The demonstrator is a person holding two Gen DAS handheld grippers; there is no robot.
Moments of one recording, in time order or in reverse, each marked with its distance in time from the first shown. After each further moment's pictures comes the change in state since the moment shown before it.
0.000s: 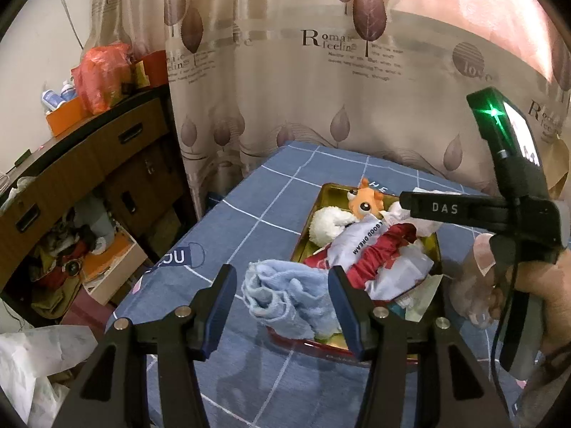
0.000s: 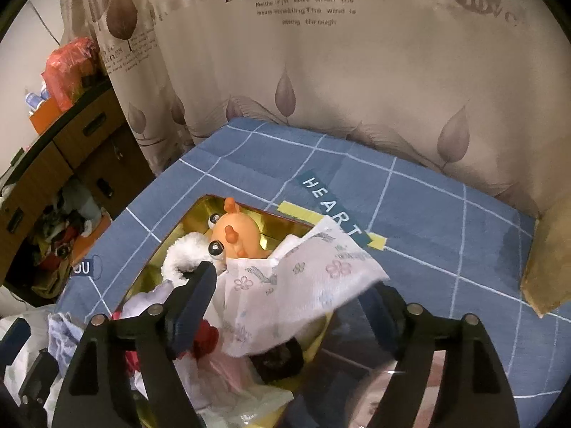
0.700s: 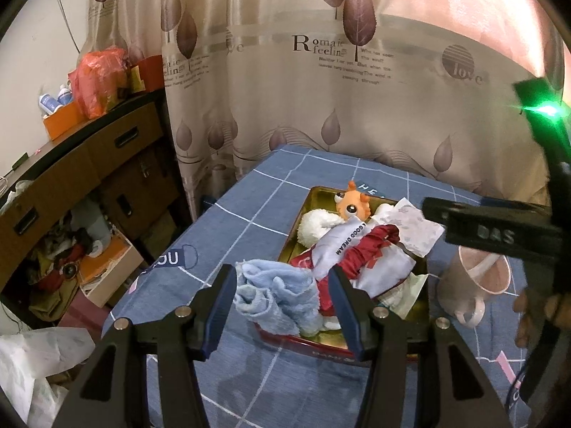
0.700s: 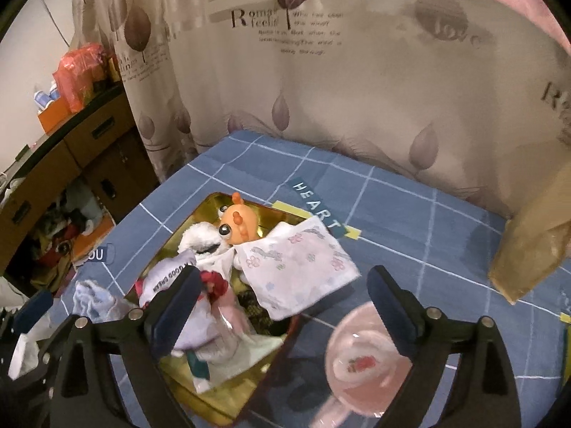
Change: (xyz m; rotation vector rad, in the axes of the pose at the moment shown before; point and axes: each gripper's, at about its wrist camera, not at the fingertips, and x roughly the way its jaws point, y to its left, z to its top) left arm -0.012 -0.010 0.000 0.008 -0.013 -0.020; right arm -0.063 0.000 -0.021 -0.021 -0.057 -0.034
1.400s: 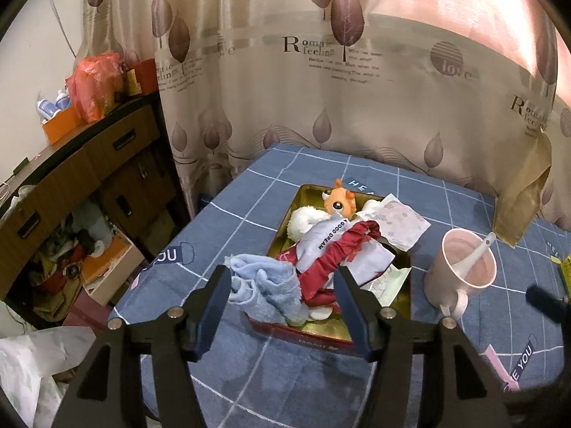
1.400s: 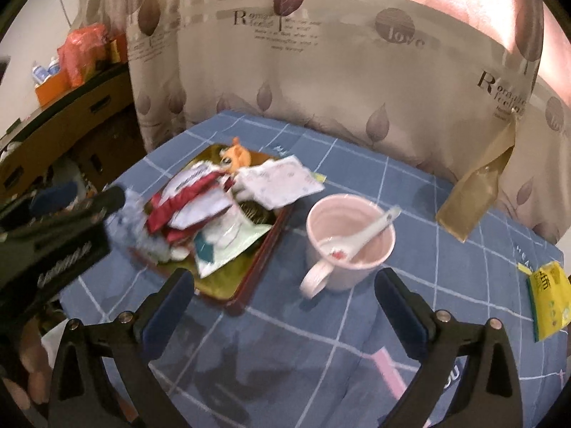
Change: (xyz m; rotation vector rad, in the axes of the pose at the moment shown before) left arm -0.019 -0.015 0.003 0.016 0.024 0.004; right arm -0.085 0.022 -0.091 -0.027 0.003 -0.141
